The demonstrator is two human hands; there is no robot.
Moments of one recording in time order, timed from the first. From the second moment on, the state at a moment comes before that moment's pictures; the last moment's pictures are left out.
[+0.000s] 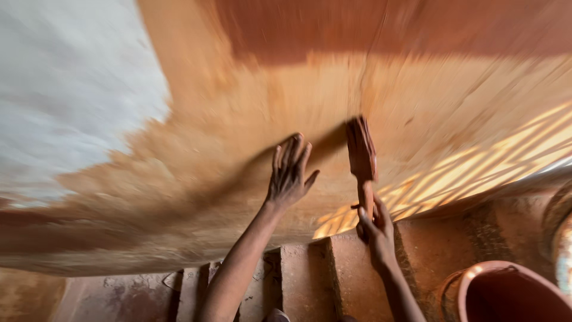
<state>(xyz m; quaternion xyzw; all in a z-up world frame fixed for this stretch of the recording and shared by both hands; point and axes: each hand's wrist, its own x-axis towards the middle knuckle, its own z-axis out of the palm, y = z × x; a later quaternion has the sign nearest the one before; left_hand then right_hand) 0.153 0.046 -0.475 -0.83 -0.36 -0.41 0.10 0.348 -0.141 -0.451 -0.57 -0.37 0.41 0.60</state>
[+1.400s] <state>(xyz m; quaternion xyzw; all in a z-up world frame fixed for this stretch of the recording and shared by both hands) 0.219 0.095 -0.722 -0.78 -0.38 -0.37 0.35 0.438 -0.161 -0.748 -0.39 -0.42 0.51 0.64</state>
